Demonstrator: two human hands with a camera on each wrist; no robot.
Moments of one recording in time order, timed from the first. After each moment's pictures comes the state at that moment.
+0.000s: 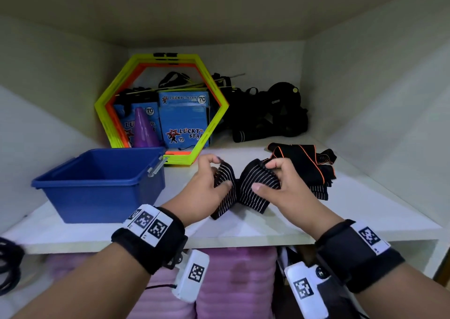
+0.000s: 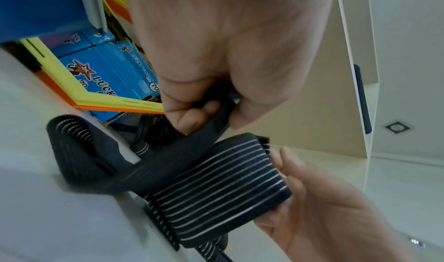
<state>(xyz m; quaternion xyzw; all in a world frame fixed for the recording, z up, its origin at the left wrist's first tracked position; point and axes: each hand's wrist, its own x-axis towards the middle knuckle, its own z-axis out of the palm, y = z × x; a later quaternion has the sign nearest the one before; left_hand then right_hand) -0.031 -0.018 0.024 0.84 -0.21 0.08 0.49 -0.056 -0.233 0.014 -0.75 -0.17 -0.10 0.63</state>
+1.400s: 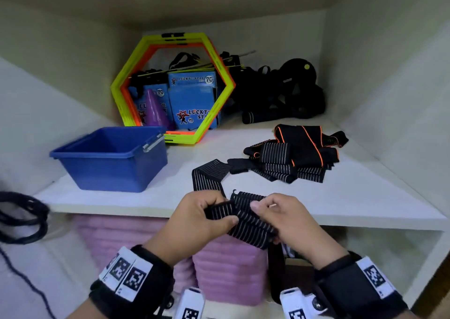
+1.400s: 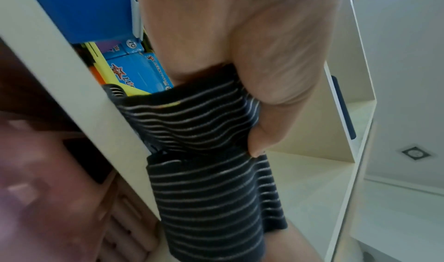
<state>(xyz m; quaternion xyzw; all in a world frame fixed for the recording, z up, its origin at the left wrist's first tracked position) -0.123 -0.065 -0.029 0.81 -0.18 0.09 0.55 -0.087 -0.281 -0.056 -0.82 -0.12 -0.02 0.56</state>
